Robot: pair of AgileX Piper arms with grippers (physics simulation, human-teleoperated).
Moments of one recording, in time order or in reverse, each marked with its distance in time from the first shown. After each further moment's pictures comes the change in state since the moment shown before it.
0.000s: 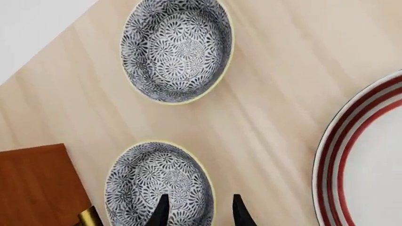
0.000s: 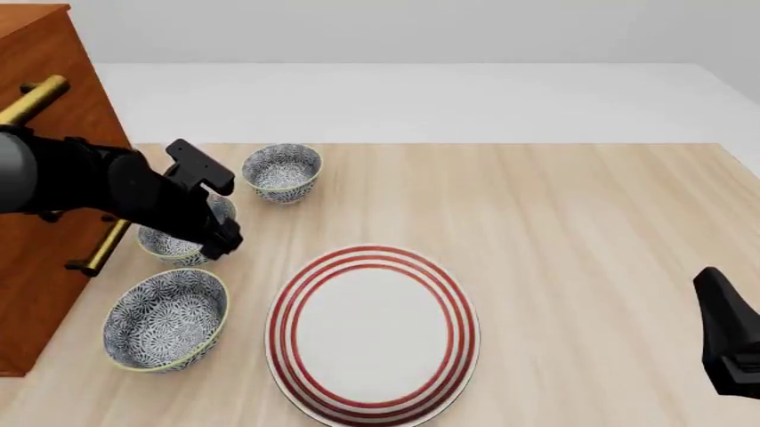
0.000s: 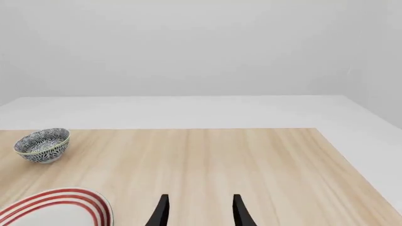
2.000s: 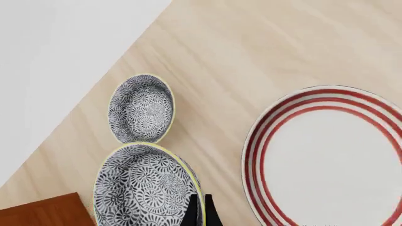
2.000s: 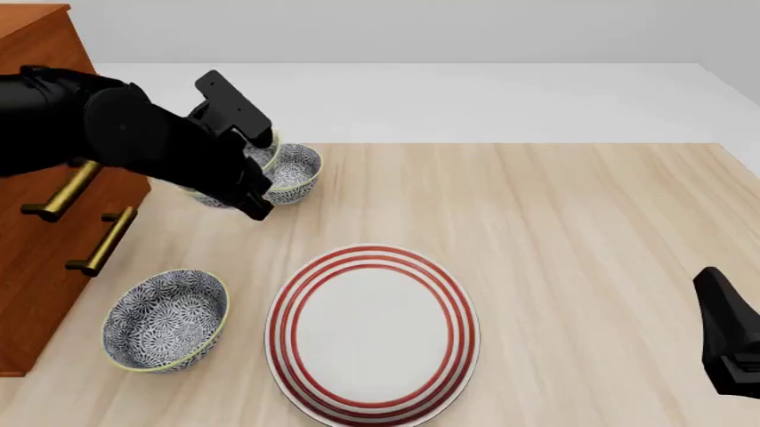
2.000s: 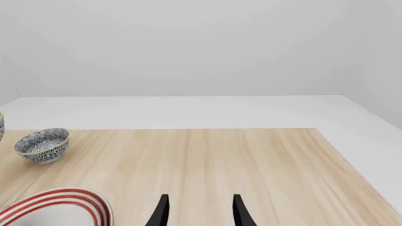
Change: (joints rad) left arm -0.231 -0.214 -0.118 0.192 -0.003; right arm 0.000 0.002 0.000 -0.002 0.000
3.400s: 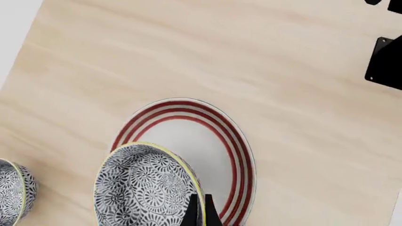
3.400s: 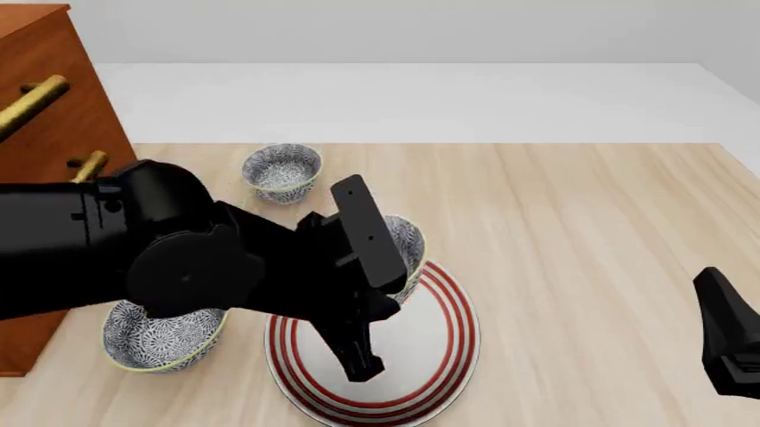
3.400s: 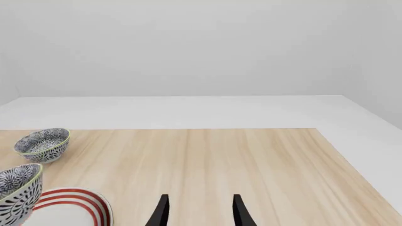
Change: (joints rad) left arm -0.575 -0.072 0.127 -0.011 -0.167; right arm 0.000 -0.003 0.000 0.003 0.000
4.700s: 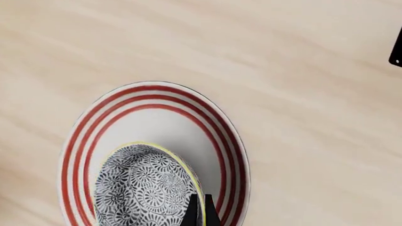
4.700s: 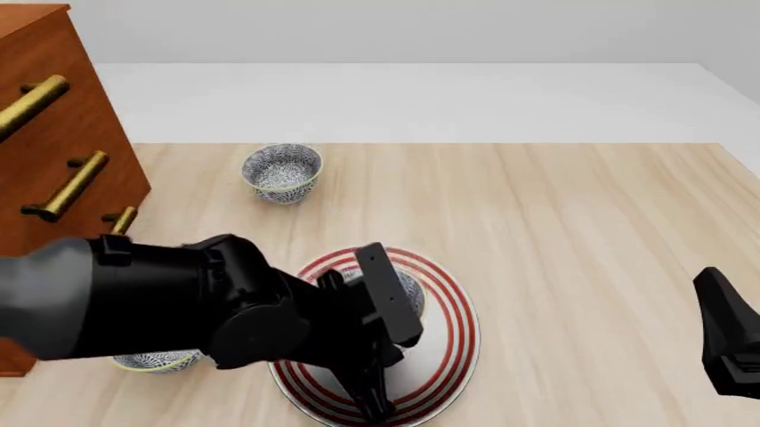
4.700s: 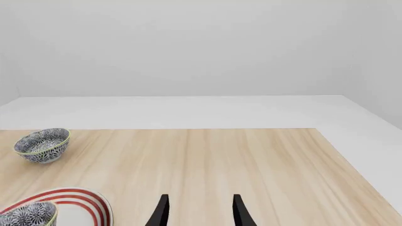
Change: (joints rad) left arm -0.026 0.165 0.099 -0.162 -0.057; right arm 0.000 0.000 0.000 0.000 0.000
